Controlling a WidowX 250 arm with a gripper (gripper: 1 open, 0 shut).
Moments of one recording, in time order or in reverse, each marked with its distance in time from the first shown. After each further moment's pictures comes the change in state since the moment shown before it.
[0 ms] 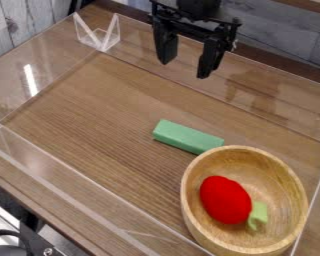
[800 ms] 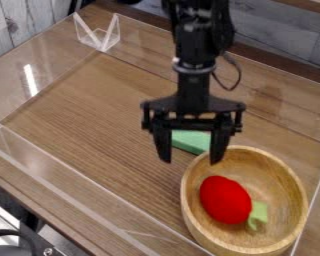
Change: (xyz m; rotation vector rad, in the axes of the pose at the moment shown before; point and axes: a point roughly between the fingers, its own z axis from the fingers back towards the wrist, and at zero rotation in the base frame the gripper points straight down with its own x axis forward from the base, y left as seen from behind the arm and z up) arm -0.059 -0.047 -0.070 -0.105 0.057 0.578
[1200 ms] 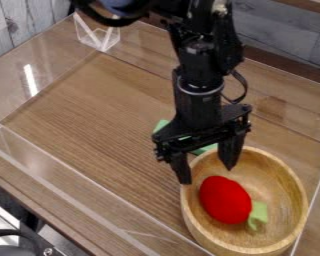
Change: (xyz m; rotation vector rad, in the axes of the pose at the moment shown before) arm -0.011 -0.011 -0.002 -0.086 -0.059 0.403
